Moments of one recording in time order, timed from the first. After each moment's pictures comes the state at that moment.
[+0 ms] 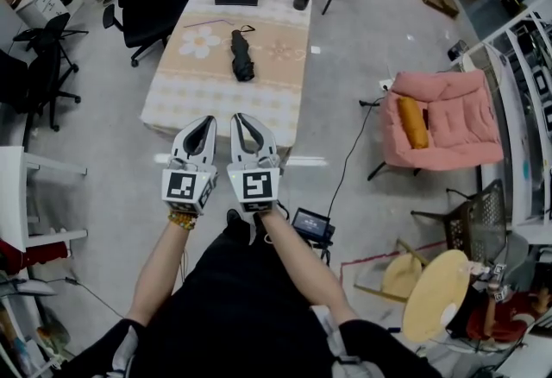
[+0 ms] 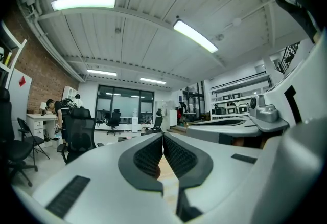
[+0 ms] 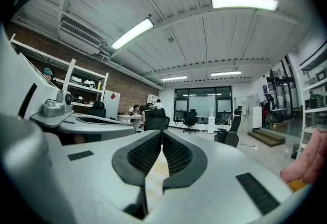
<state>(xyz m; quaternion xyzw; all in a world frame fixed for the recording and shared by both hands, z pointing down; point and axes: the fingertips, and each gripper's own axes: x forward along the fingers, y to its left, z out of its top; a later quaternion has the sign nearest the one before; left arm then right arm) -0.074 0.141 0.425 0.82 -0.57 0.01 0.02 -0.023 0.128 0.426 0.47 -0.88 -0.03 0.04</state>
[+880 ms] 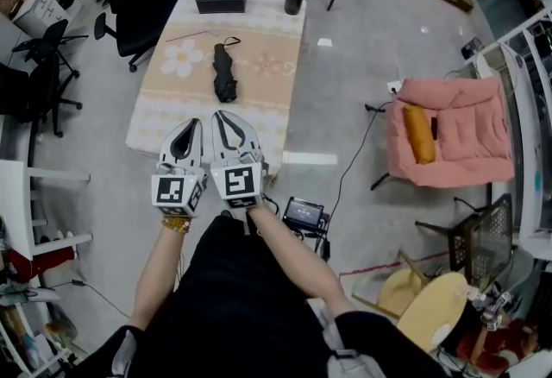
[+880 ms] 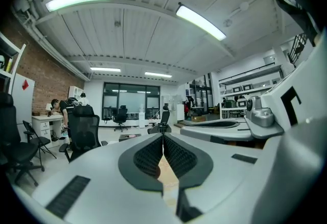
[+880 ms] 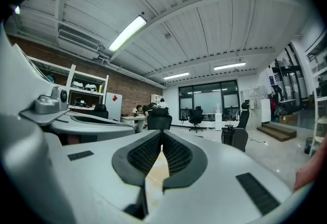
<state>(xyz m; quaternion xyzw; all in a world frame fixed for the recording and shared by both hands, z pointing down) -0.032 0.011 0.445 0.80 -0.60 0.04 0.03 0.008 -0.011 0.449 0.44 -0.90 -0.01 0.03</state>
